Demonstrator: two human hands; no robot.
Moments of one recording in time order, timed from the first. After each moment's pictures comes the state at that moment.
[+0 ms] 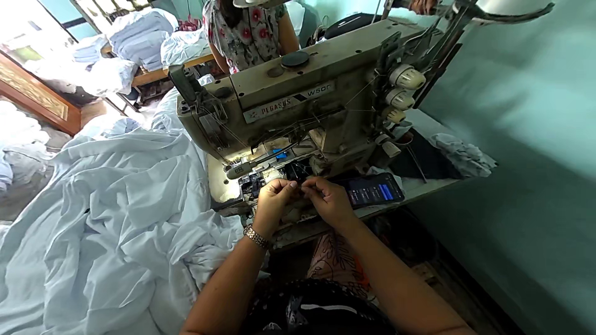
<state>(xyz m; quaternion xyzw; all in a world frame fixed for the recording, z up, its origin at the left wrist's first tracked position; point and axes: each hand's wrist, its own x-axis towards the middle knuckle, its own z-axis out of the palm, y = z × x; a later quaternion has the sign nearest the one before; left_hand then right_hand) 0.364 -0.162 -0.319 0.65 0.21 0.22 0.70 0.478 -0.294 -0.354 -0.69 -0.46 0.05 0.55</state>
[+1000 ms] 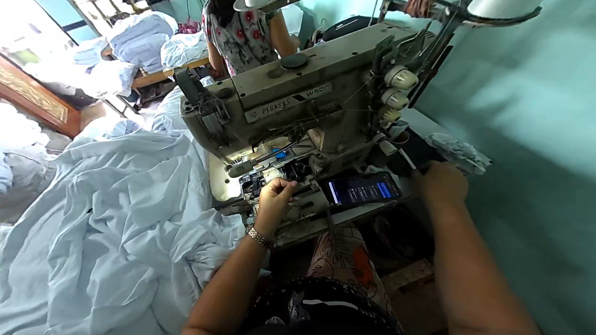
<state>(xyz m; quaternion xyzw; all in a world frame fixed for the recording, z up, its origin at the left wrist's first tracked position) 0.361 -0.163 -0.323 0.69 0.21 0.24 0.65 0.618 -0.431 -0.337 -0.98 -0.08 0.03 0.20</state>
